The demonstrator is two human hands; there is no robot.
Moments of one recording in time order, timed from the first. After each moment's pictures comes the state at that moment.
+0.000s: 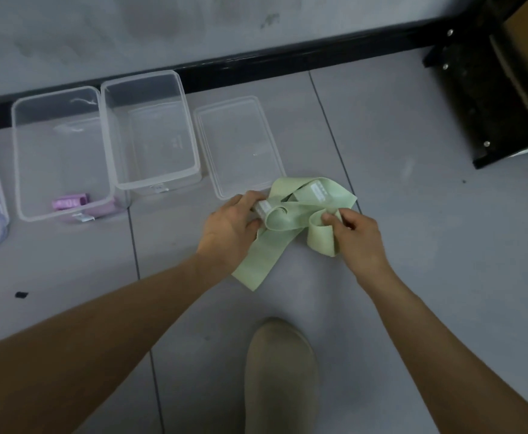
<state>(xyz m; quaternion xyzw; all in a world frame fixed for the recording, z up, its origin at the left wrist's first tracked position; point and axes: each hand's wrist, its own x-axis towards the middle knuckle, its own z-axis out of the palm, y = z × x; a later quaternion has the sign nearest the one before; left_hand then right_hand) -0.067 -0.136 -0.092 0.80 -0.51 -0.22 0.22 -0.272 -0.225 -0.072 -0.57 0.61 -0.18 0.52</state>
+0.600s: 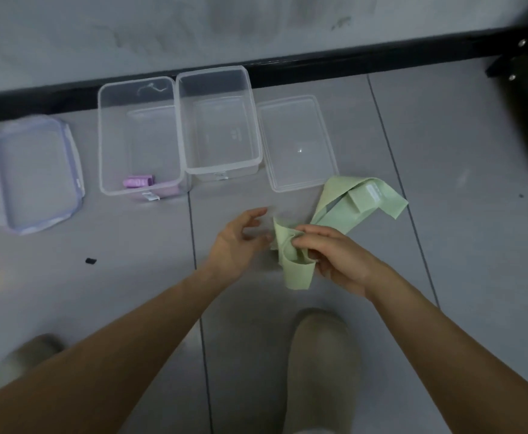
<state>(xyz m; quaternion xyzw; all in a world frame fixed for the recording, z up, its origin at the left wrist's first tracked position) -0.023 -0.047 -0.086 0.73 -0.24 -0.47 0.44 -0.186 -0.159 -0.041 -0.44 0.39 0.02 0.80</state>
